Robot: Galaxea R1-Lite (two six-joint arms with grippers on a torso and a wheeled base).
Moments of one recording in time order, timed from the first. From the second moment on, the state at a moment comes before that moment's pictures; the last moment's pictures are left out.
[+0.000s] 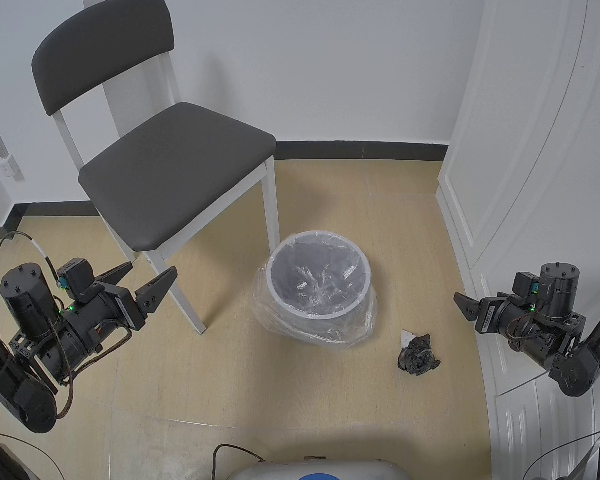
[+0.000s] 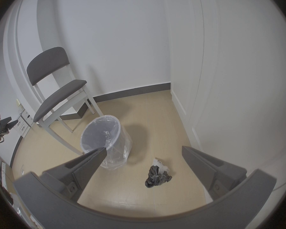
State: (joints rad) left arm -0.19 1.76 -0.20 -1.53 -0.23 -0.21; right arm 0.25 1.85 -0.32 -1.22 -0.15 0.20
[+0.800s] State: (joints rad) left arm -0.21 1.78 -0.18 -1.53 -0.23 -0.21; right arm 0.11 2.02 -0.42 -1.20 -0.14 0.23
